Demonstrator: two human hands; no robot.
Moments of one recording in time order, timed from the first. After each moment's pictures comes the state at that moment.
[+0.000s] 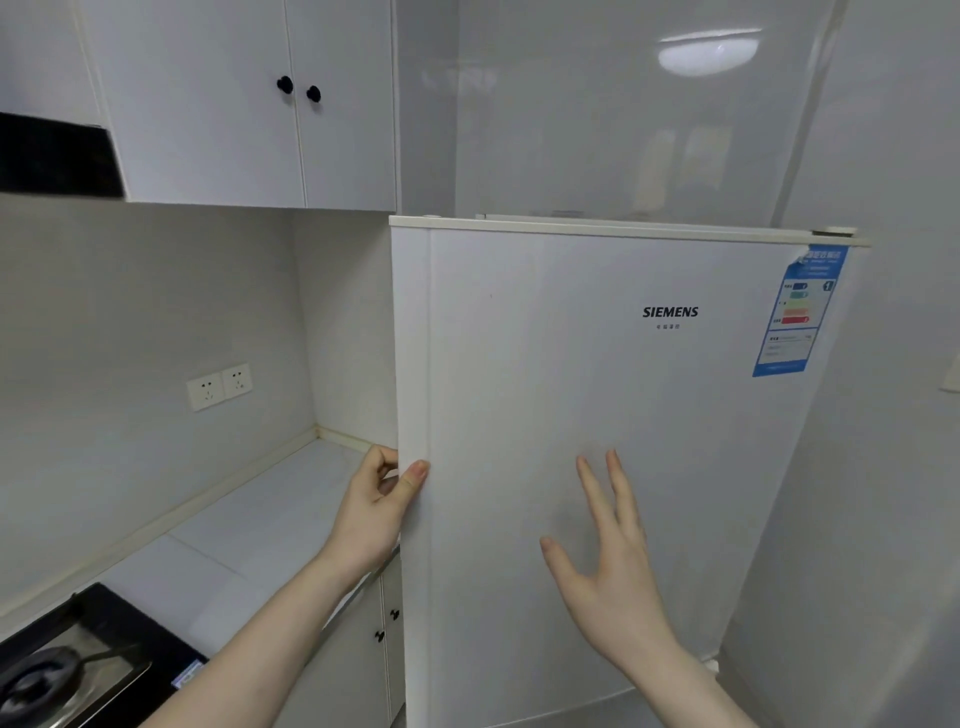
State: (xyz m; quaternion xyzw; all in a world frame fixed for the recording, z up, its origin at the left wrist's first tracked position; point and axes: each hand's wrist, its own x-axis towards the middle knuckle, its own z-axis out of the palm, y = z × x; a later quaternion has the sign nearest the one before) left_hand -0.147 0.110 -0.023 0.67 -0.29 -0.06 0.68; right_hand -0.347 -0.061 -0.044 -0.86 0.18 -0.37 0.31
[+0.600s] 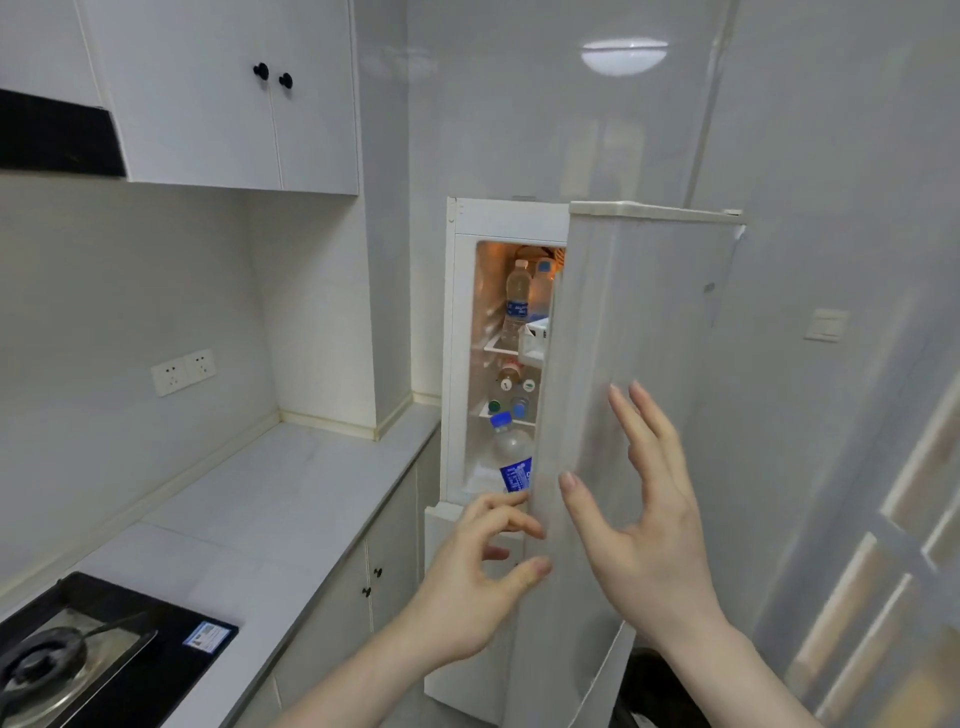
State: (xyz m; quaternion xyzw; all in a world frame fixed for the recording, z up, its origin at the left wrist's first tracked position) left_hand -0.303 0.195 -0.048 0.64 -0.53 -0.12 0.55; right_hand -0.452 0.098 0.023 -0.79 0.16 -0.53 0.26
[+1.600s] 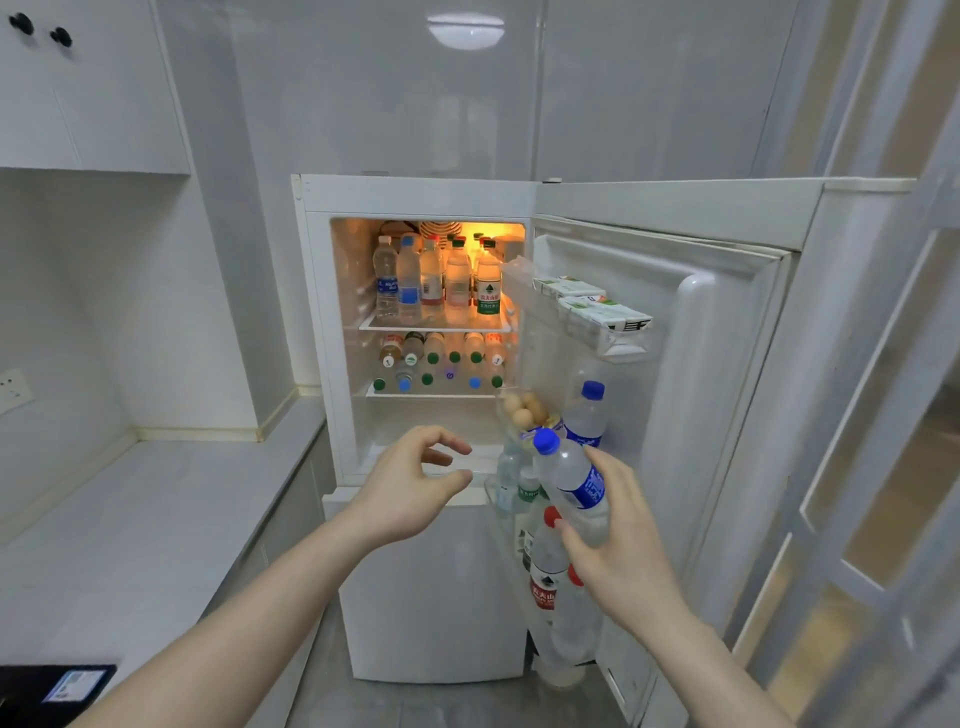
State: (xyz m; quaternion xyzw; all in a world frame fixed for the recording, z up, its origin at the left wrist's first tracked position) left_hand -0.346 0.146 -0.006 0.69 -0.54 -0.17 0.45; right_hand -0.588 0.066 -0.060 -0.80 0.35 -0.43 0.24
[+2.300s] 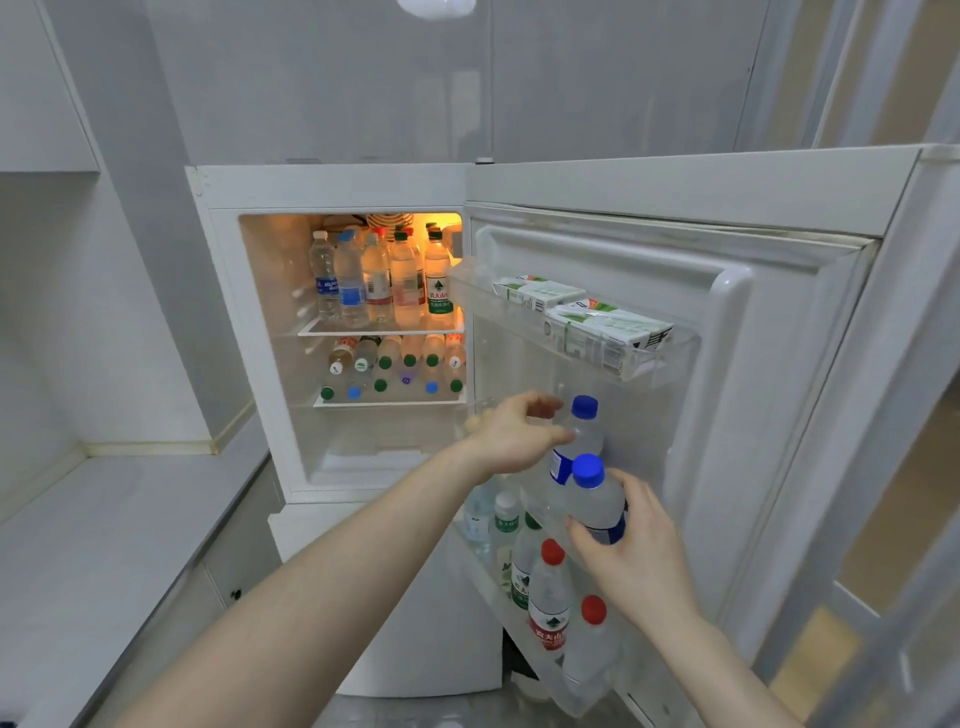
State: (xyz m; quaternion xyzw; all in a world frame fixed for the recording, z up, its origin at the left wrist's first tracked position) left_hand -0.473 -0.098 0.015 0.67 -0.56 -0.31 0.38; right_hand -0.662 -0.079 -0.076 -0.74 0.45 -0.43 0.27
